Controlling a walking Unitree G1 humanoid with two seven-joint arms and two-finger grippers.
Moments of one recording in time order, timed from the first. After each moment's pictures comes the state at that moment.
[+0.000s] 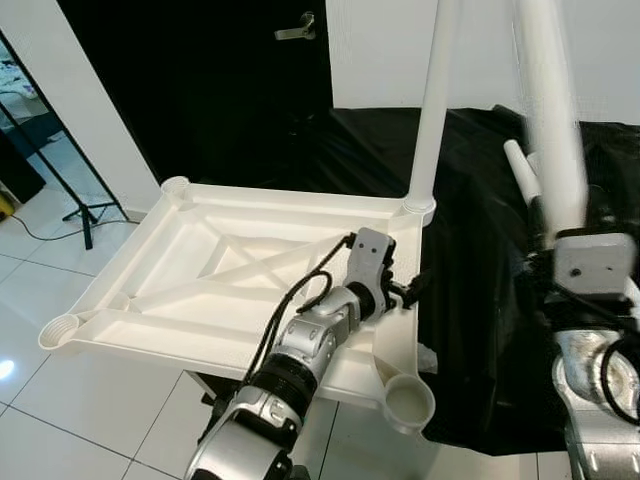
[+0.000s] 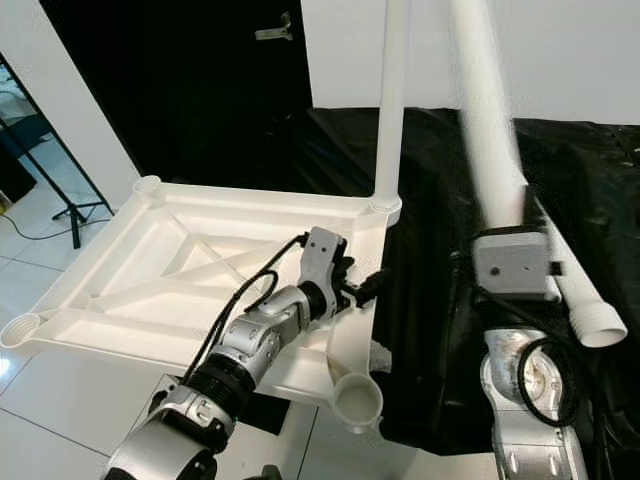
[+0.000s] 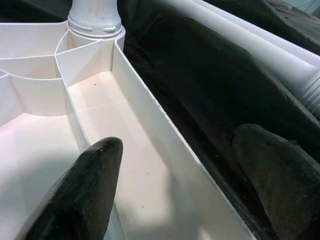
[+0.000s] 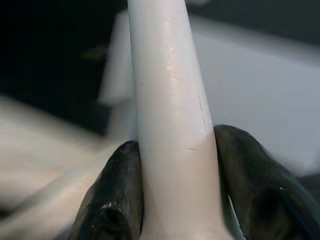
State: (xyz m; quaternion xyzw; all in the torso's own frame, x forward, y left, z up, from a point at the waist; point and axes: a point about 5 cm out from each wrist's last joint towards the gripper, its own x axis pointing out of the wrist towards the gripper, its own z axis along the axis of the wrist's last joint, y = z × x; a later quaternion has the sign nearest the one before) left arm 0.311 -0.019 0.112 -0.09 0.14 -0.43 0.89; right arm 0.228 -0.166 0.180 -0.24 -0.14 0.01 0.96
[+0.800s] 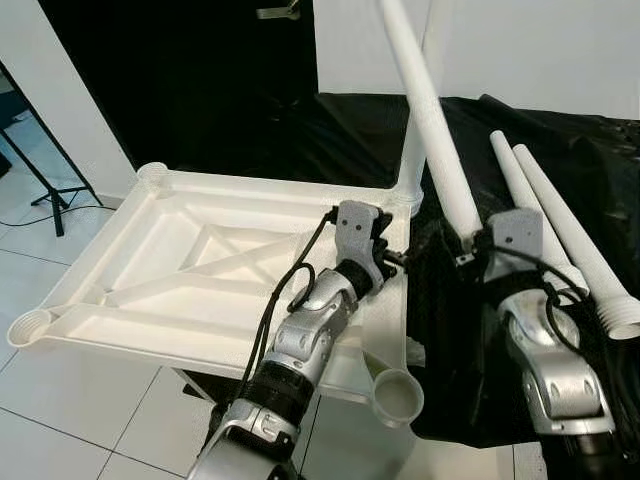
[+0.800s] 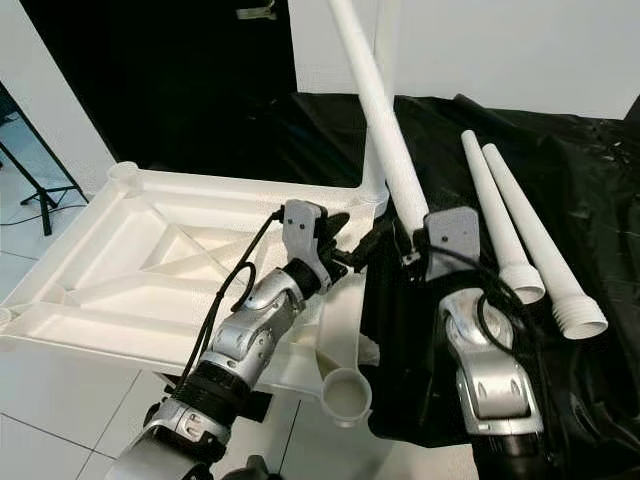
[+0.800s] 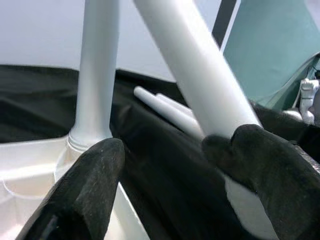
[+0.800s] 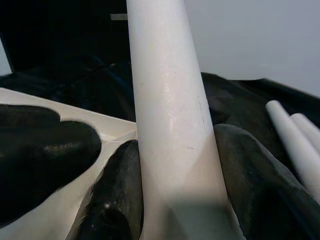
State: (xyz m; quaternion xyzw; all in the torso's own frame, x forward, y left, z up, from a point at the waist) left arm 0.308 -0.010 0.169 -0.15 -0.07 -0.41 0.90; right arm 0.278 -0.171 0.179 -0.12 -0.09 0.05 0.99
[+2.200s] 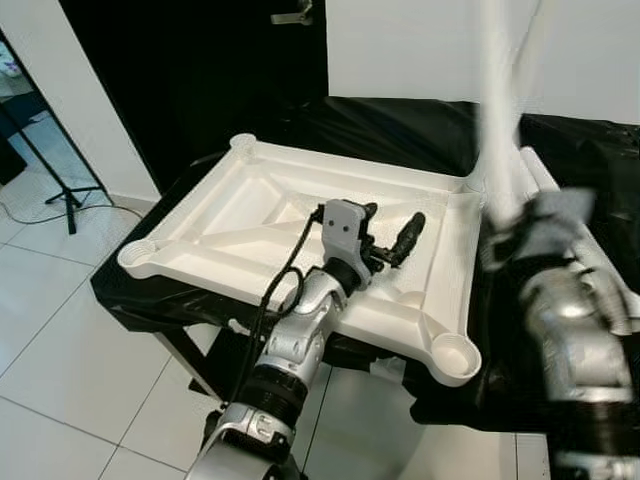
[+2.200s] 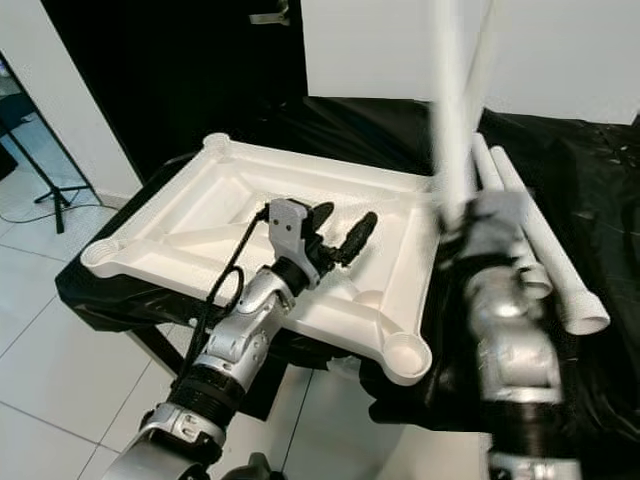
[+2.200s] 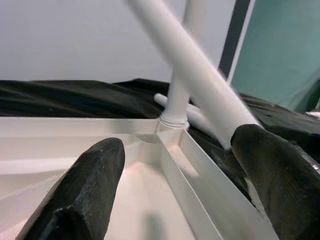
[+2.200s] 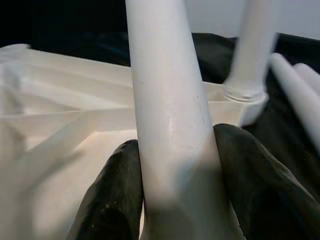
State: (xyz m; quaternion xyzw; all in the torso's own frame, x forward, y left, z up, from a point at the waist) left arm 0.312 0.003 0.158 -0.12 -0.09 -0.38 0.91; right arm 0.293 -0.184 0.166 -0.08 -0.01 0.05 1.00
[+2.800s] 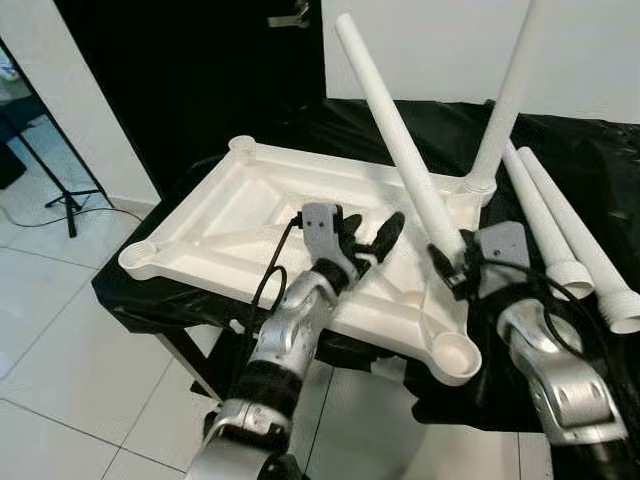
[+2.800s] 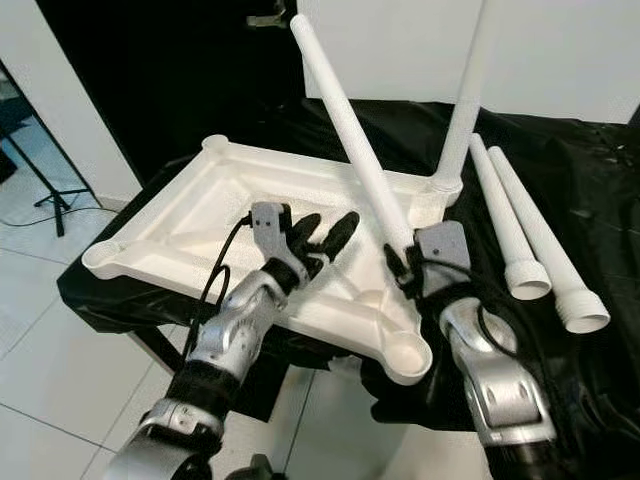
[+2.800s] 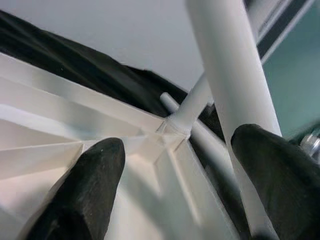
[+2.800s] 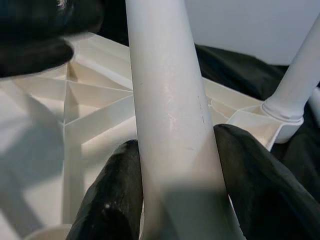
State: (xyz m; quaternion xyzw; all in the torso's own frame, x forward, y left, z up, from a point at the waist) left arm 0.333 0.028 0.162 -0.31 -0.01 -0.34 0.89; right arm 0.263 -0.168 0.158 -0.19 -0.04 0.13 0.97
